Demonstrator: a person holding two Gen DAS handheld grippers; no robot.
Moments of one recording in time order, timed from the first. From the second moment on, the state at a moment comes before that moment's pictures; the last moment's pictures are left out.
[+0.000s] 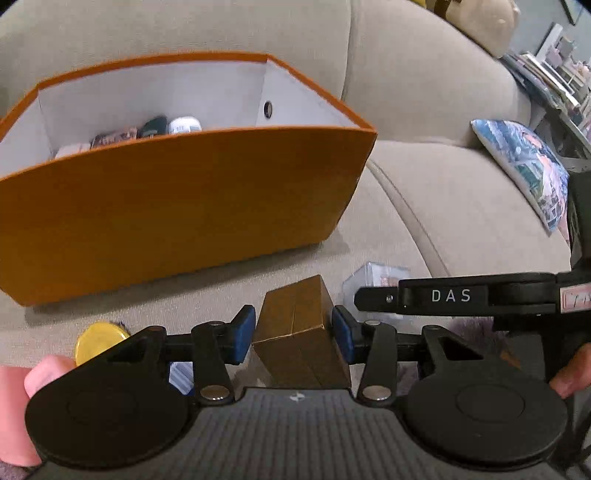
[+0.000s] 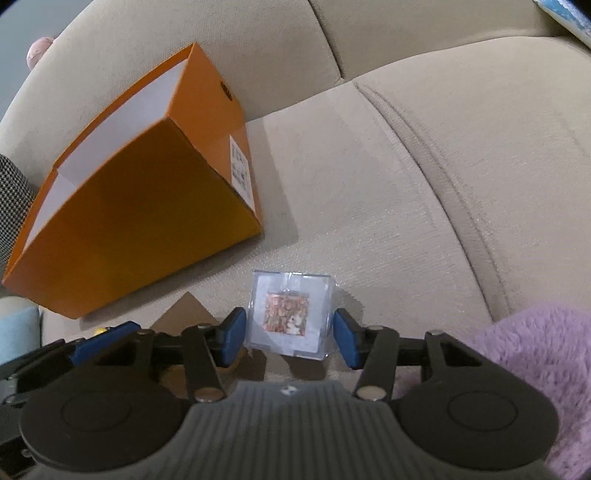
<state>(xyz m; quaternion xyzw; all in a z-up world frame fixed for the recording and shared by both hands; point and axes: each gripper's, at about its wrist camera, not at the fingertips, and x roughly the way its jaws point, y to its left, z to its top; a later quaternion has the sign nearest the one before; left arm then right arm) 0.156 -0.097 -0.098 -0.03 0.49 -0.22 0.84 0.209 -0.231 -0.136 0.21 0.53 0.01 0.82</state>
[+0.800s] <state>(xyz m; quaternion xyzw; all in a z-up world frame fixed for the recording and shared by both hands) 0.146 -0.106 -0.109 -0.05 0.54 -0.23 0.81 0.189 -0.227 -0.138 0.20 0.53 0.04 0.82</state>
